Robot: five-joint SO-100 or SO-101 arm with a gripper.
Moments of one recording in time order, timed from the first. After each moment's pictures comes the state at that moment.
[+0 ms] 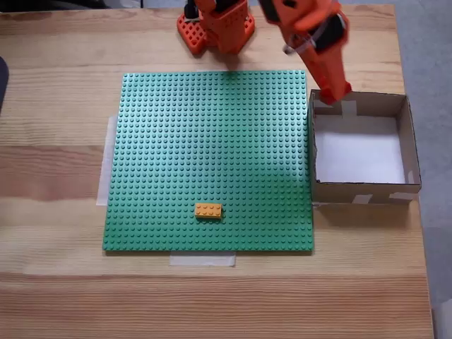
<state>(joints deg) -40.4 112.7 98.3 69.7 4.7</state>
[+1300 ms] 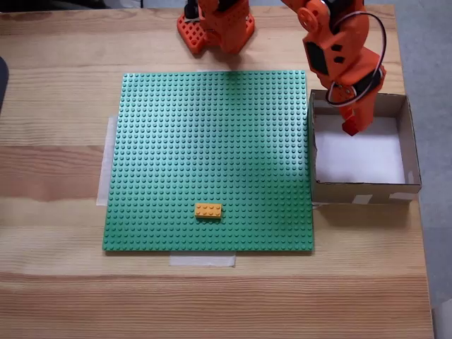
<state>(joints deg) -44.2 87.3 85.3 68.5 5.2</state>
